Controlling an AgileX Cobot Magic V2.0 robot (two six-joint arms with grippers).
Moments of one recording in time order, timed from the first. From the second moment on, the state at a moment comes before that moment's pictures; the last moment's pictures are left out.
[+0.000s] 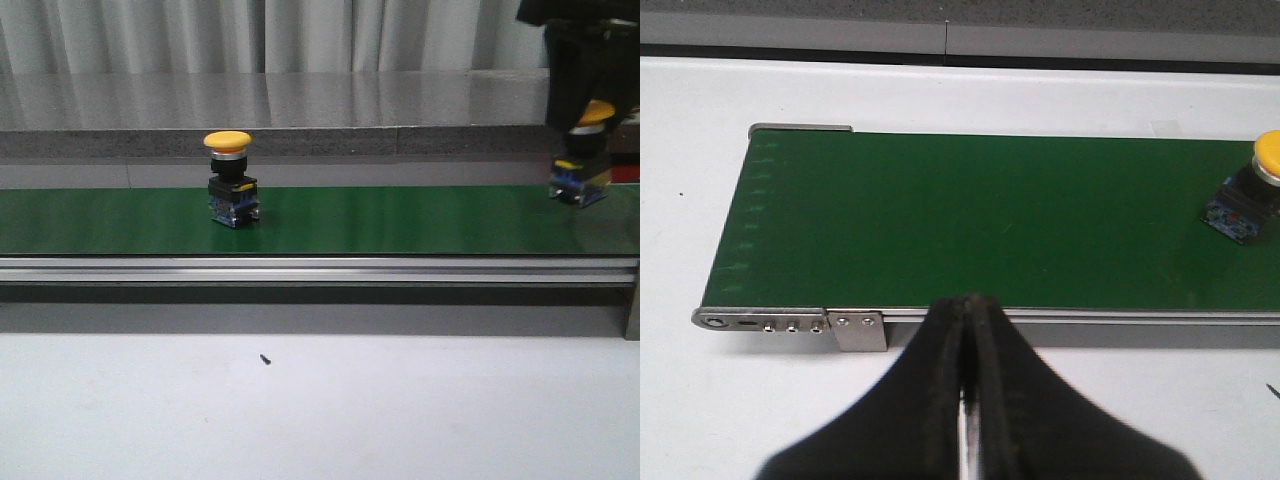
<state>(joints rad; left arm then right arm) 0.04 0.82 -0.75 -0.26 0.62 0.18 0.11 1.75 -1.58 0.14 1.20 -0.16</state>
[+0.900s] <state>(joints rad) 0.04 0.82 -0.75 -0.26 0.62 0.18 -0.47 1.63 -1.52 0.16 1.16 -0.16</state>
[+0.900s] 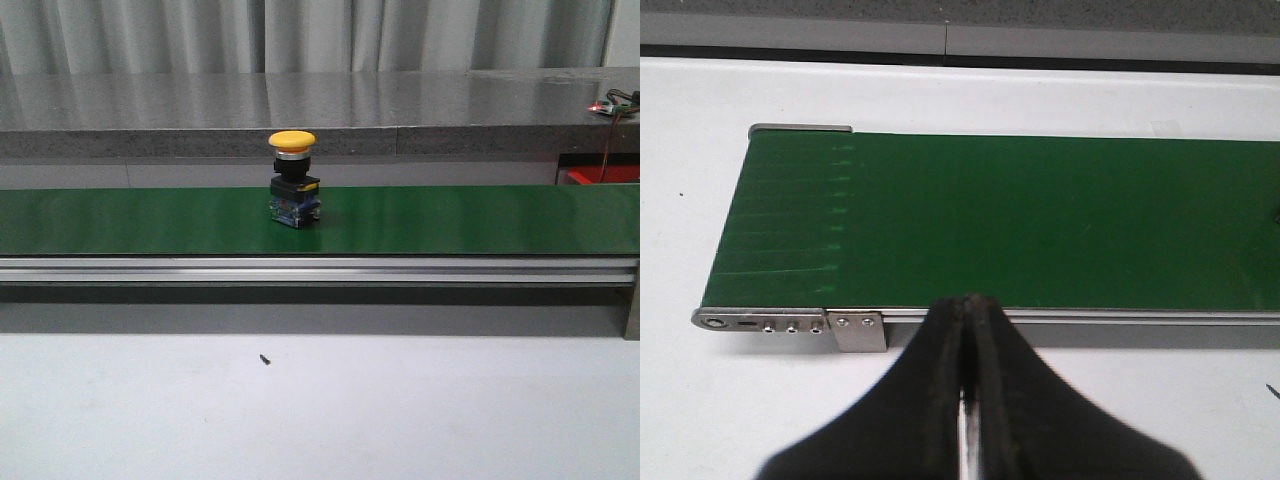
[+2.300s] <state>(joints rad) 0.04 0.82 -0.75 -0.26 0.60 0.18 -0.54 1.93 -1.52 0.22 1.09 -0.16</state>
